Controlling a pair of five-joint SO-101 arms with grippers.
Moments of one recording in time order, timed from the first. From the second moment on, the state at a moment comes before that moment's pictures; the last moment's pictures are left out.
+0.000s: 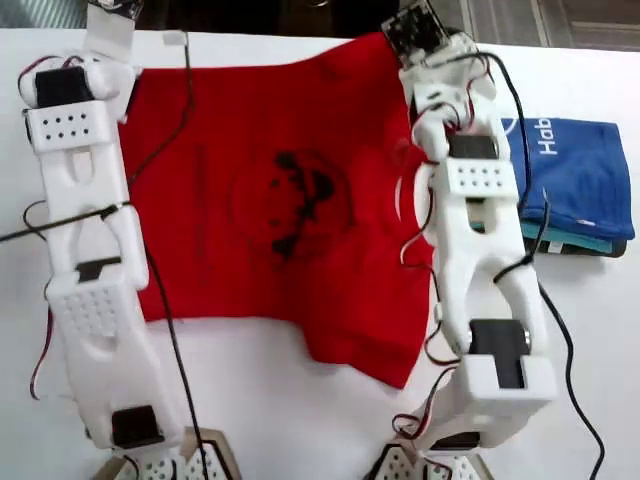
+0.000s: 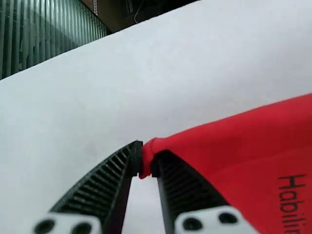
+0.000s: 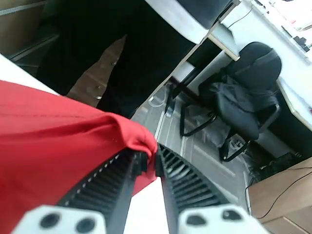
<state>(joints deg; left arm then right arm) -18.8 42.0 -66.0 77.6 -26.9 -3.3 9.6 -2.8 15.3 38.2</state>
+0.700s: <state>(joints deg) -18.8 65.1 -77.1 89.7 -26.9 -3.3 25.4 -7.6 45.0 38.2</state>
